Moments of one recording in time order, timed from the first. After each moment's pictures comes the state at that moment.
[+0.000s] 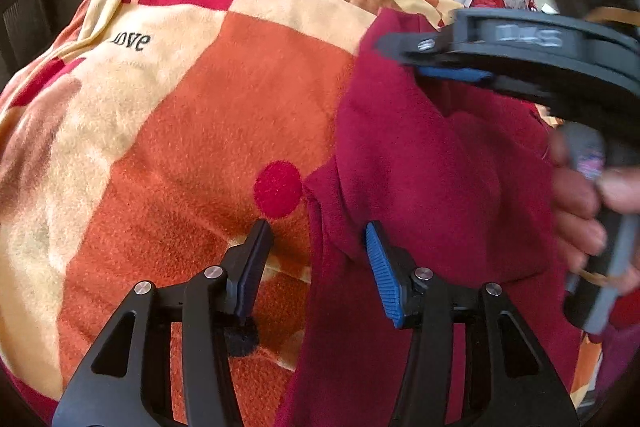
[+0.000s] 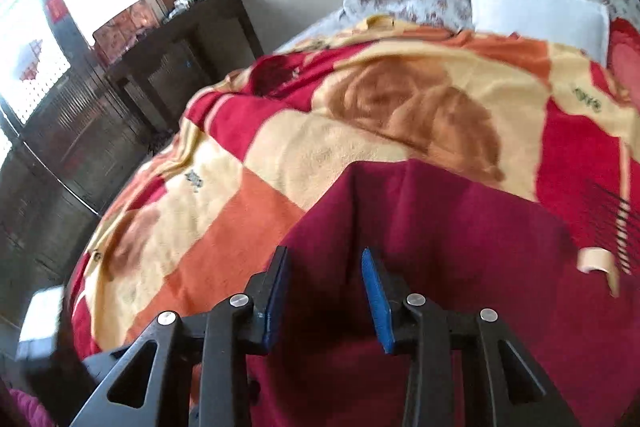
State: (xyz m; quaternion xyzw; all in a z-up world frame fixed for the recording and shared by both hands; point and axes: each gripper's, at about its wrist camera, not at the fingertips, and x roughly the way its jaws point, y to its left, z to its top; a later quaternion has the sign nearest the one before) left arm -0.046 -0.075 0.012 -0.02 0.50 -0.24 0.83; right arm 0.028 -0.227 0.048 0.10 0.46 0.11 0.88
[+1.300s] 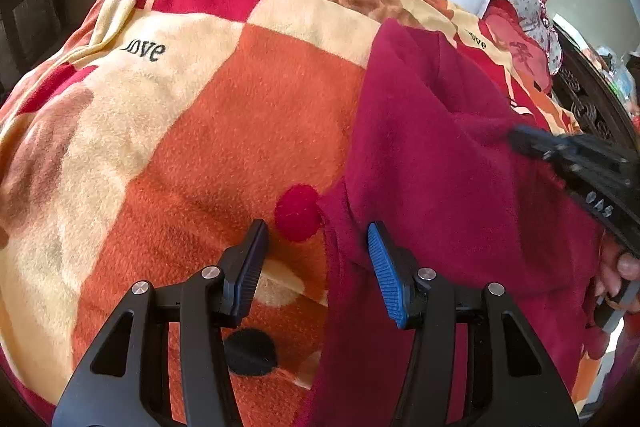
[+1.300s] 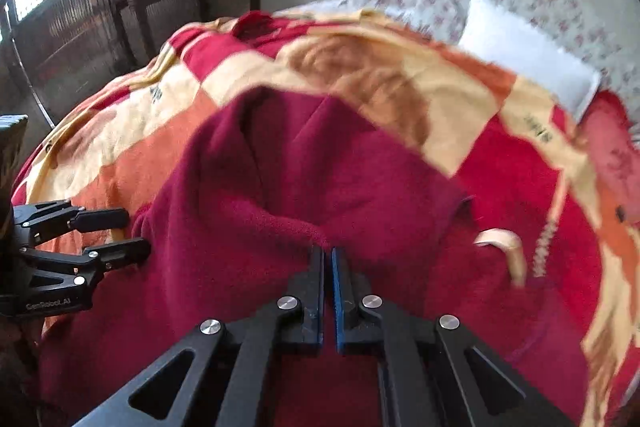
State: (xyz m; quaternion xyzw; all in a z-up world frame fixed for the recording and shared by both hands) left arm -0.033 -0.073 0.016 -0.02 0.49 -0.22 0.84; right arm -0.045 -0.264 0.057 -0.09 0.43 0.05 0.90
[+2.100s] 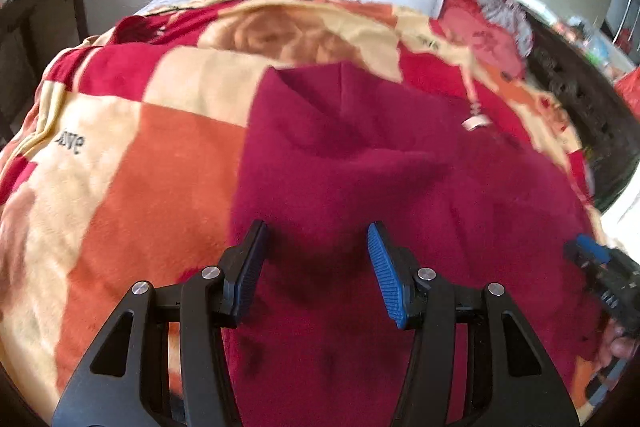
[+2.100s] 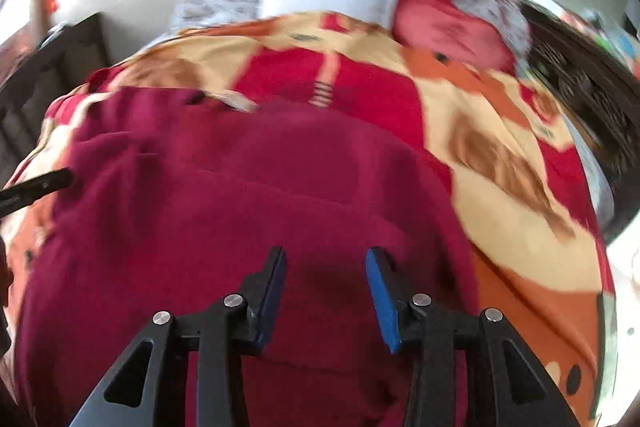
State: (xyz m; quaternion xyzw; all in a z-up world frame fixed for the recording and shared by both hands) left arm -0.018 -0.153 0.036 0.04 0.45 -0.25 0.85; right arm -0.192 -0.402 0.040 0.07 0.43 -0.20 0.88
